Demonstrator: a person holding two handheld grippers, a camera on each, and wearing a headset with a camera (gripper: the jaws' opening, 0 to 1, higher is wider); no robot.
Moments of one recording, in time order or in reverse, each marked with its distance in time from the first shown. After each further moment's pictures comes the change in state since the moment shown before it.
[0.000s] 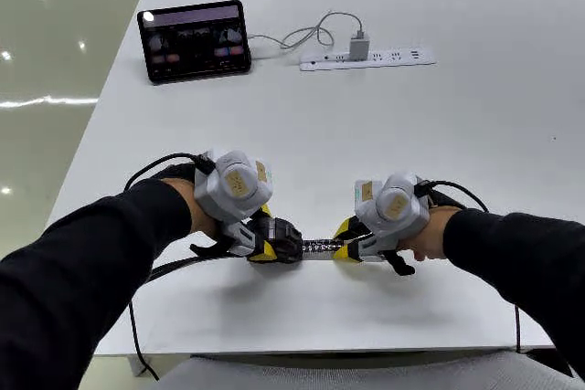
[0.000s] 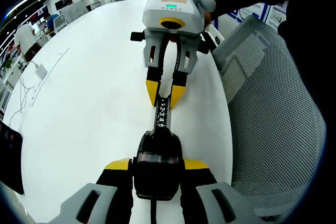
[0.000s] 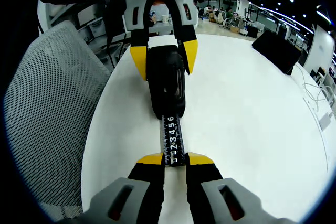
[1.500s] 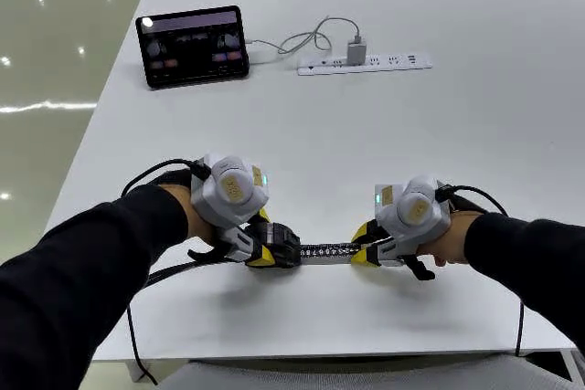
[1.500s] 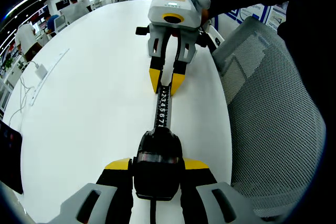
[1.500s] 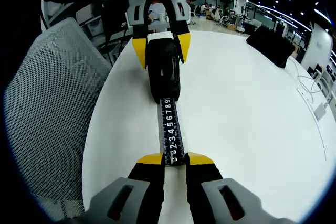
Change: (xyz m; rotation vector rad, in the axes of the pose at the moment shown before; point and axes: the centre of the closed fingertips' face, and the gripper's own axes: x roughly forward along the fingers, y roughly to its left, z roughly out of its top) left arm -0.001 -0.001 0.000 -0.005 -0.008 0.000; right arm -0.019 -0.002 -0.022 0.019 0.020 -0.020
